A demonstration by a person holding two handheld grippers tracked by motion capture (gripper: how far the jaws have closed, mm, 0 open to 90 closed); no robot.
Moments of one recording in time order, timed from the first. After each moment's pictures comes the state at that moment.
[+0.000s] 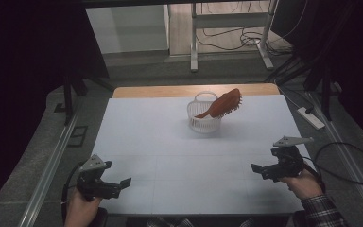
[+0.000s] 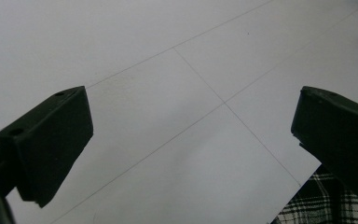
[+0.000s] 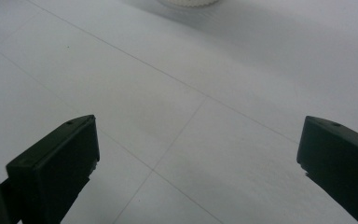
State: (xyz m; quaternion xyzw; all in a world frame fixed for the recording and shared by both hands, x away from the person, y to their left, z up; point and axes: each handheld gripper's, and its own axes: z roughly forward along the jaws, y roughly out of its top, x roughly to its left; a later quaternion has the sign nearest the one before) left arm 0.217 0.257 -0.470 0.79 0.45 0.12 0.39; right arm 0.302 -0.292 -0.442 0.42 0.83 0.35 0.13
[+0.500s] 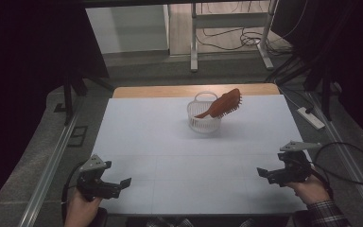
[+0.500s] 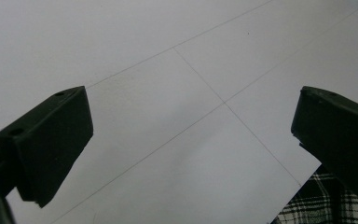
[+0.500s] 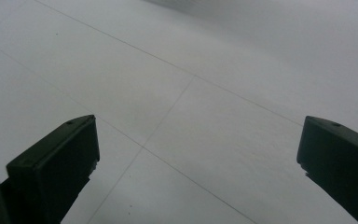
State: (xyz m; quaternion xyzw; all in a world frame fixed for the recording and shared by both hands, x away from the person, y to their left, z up) left arm 0.217 0.257 -0.470 0.79 0.45 0.12 0.39; right arm 0.290 -0.308 -0.445 0.43 0.82 0.34 0.14
